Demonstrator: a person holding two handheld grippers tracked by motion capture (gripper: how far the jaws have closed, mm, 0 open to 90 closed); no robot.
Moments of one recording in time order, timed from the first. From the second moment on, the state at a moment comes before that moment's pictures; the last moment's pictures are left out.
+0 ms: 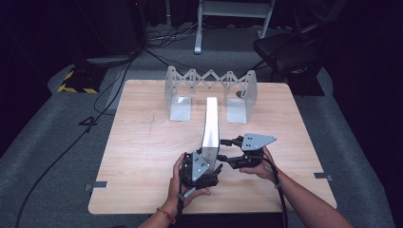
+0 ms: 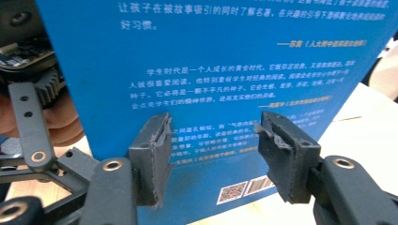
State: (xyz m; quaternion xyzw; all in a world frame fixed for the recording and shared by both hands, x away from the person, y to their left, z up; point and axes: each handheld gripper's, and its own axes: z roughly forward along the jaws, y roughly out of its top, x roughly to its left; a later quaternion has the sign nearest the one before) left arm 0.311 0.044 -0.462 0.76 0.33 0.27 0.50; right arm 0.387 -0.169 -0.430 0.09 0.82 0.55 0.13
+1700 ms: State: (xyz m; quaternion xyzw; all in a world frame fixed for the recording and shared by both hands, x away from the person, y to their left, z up) left arm 0.342 0.102 -0.460 0.78 0.31 0.21 0.51; right arm 0.417 -0.318 -0.502 0.25 0.88 0.39 0.11
